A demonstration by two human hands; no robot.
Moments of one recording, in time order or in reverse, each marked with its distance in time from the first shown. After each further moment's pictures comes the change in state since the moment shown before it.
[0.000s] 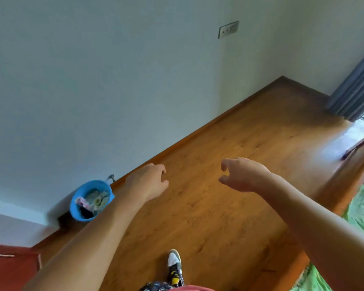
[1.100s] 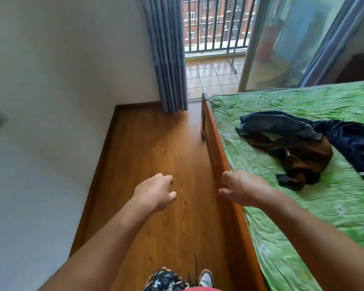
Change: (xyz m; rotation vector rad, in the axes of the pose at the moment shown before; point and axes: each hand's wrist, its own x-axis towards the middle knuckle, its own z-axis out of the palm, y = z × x) left_hand 0.331 0.526 -0.044 0.260 -0.135 0.997; right_hand -0.001 0.420 -0.088 0.399 0.197 0.888
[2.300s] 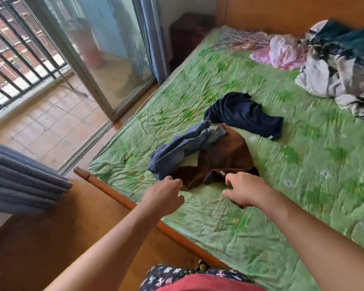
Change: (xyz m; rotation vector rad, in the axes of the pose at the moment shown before) left_hand 0.559 0.310 -0.051 0.442 -0.351 0.946; right_hand 0.265 0.313 -0.112 0.472 -0.055 0.900
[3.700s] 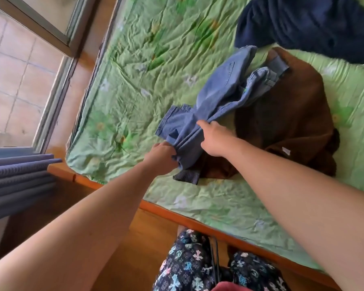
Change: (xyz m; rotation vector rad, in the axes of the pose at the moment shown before) left_hand 0.353 -0.240 0.115 -0.040 -0.481 0.009; right_hand 0.414 -0.149 0.066 0.284 -0.191 0.071
